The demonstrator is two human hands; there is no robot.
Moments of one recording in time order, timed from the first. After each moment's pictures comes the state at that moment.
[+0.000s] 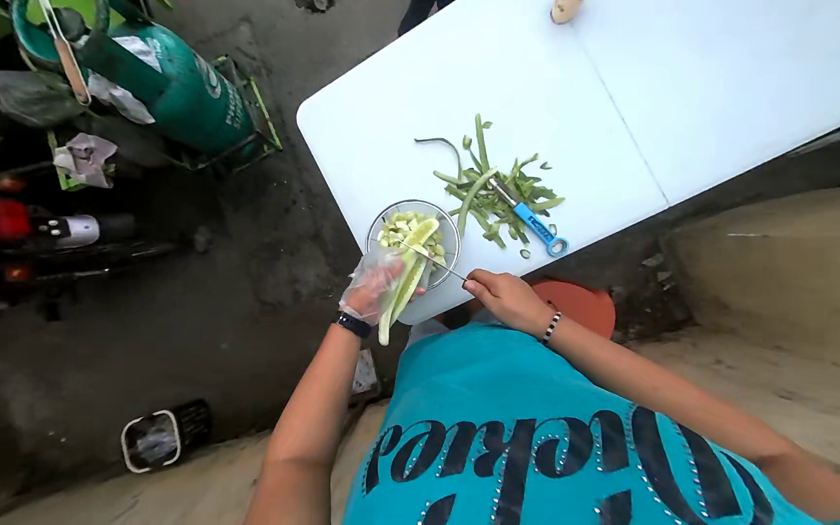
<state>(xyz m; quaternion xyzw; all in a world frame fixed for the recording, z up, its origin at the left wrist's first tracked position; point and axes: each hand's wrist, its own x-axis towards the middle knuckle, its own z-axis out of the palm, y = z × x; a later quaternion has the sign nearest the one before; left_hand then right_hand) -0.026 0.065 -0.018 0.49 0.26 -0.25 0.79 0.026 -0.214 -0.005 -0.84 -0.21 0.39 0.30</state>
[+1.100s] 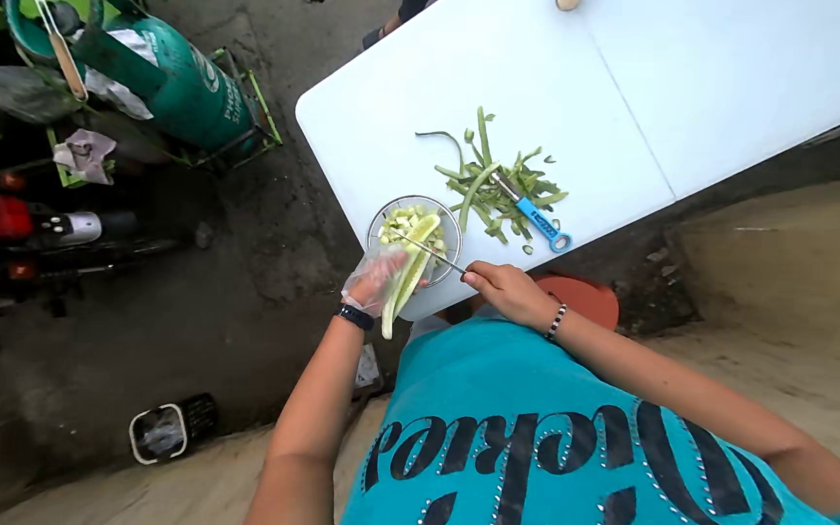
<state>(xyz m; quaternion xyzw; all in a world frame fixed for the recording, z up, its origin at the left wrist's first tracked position) -0.020 0.063 -0.008 0.54 0.24 -0.27 0.76 0.034 -0.208 0.012 -0.83 -0.22 0.38 0.34</state>
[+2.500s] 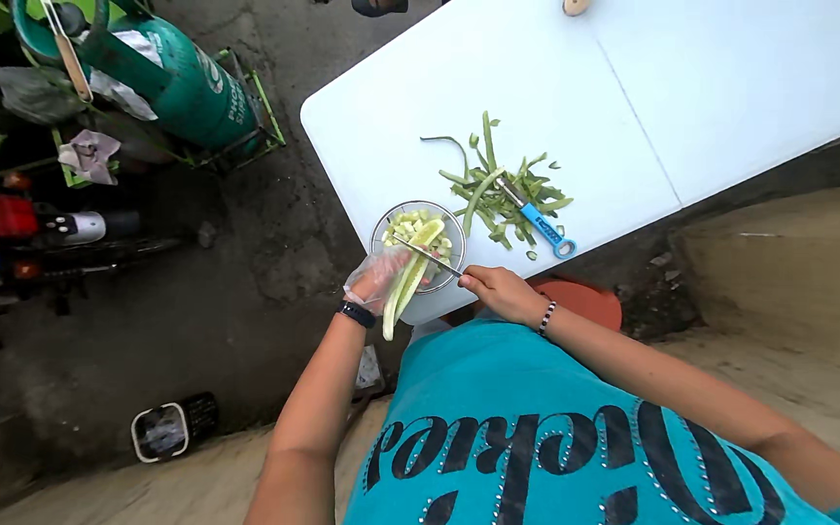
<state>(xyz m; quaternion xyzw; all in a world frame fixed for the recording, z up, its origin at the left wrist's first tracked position) -0.010 0.069 -0.007 0.55 0.24 -0.29 0.74 0.043 -0.197 -0.011 -0.82 -0.22 0.42 0.32</state>
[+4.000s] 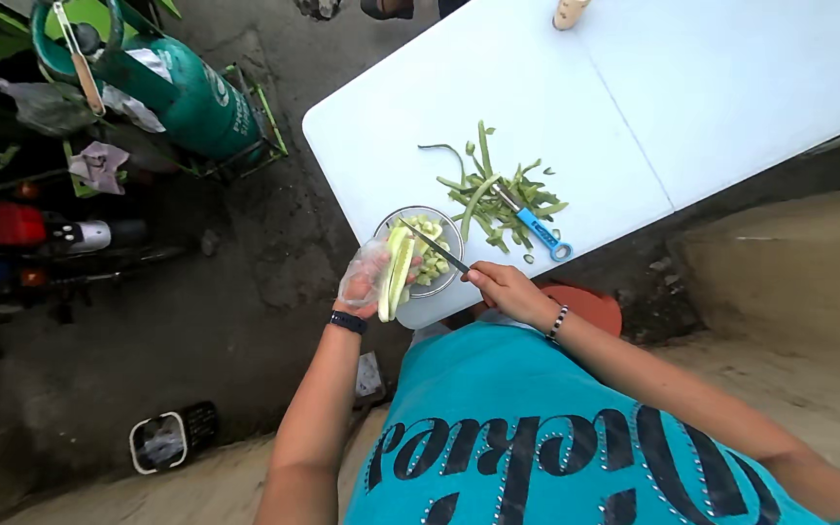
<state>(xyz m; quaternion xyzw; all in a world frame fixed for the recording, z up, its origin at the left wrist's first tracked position) -0.013 0.081 -0.004 0.41 0.20 -0.18 0.87 0.042 -0.208 0.000 -0.79 -0.14 0.41 0.44</state>
